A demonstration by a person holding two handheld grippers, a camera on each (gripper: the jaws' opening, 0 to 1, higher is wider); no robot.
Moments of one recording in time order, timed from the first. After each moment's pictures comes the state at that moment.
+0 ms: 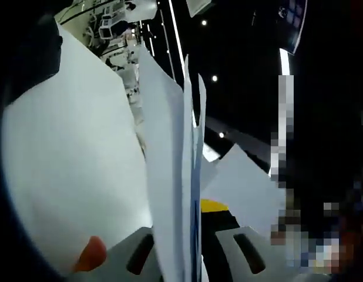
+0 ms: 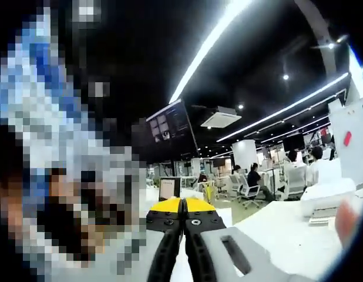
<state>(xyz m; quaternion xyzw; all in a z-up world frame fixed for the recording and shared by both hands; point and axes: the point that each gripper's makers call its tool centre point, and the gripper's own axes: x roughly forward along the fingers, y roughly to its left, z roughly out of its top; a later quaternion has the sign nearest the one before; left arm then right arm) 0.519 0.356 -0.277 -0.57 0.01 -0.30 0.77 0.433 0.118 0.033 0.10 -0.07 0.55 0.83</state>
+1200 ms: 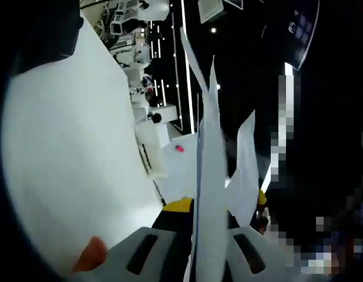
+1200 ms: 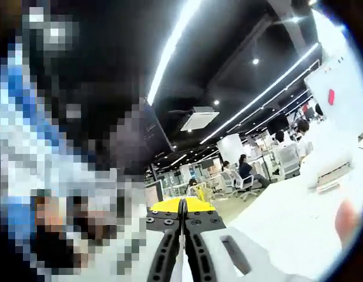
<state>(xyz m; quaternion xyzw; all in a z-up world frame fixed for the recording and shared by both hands) 0.517 0.355 -0.276 -0.61 0.00 -0.29 0.73 0.542 0.134 -0.039 0.23 -0.04 0.47 0.85</state>
